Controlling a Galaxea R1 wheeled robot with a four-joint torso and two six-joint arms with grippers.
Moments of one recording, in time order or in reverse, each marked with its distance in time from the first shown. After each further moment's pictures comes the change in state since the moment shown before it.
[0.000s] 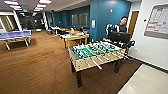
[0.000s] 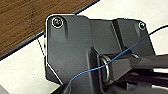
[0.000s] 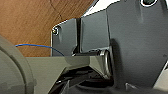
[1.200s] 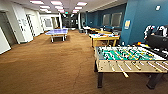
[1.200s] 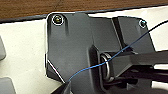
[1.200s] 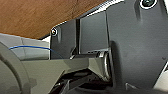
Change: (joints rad) left arm 0.008 0.001 -0.009 0.000 -0.003 0.000; right arm 0.008 0.024 -0.038 -0.003 -0.001 0.000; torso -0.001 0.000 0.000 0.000
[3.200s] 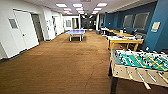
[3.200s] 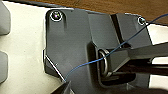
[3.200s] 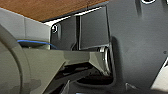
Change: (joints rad) left arm 0.020 0.011 -0.003 0.000 -0.005 0.000; right arm -0.026 0.018 -0.022 -0.005 -0.007 0.000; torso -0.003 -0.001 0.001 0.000
